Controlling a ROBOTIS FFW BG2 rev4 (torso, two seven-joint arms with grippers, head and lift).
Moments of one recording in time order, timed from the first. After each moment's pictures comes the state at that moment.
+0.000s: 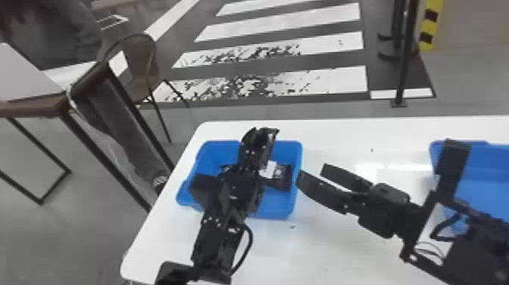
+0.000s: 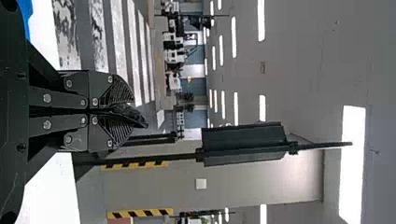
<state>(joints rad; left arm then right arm) 0.32 0.05 0.03 -1.87 -0.03 -0.21 -0.10 -0.05 -0.34 0.53 -1.83 -1.00 0.37 0.42</state>
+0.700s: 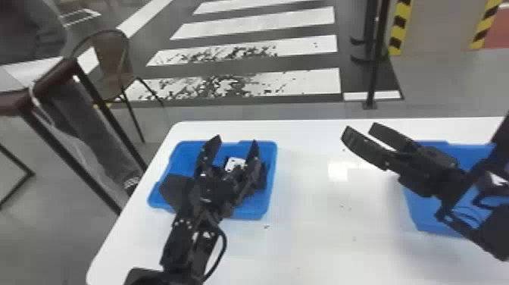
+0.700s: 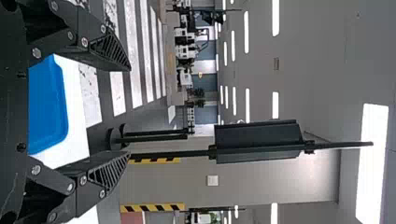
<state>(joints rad) 0.33 0.06 0.03 -1.89 0.03 -0.15 -0.14 0.02 -0.31 0.22 -1.88 -0.83 0.37 0.42</state>
